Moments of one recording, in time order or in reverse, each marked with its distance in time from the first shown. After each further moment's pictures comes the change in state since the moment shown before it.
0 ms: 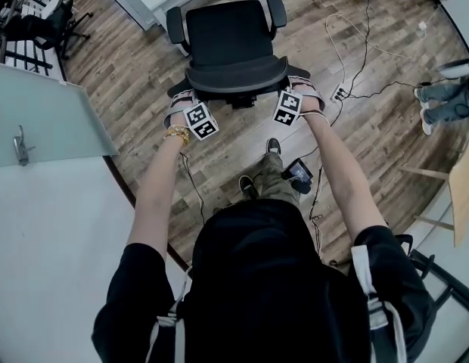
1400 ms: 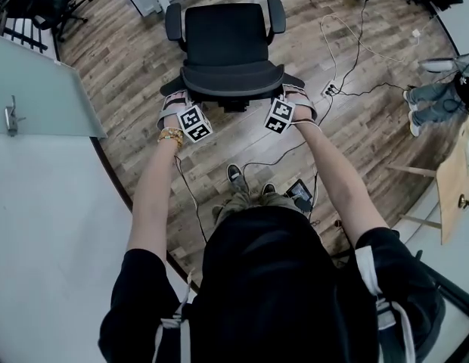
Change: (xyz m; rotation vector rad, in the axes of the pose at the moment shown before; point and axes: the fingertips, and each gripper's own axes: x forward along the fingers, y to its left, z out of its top) left arm -0.063 -0.070 -0.030 -0.056 -0.027 0.074; right arm -0.063 0.090 0.018 -0.008 0.034 0.011
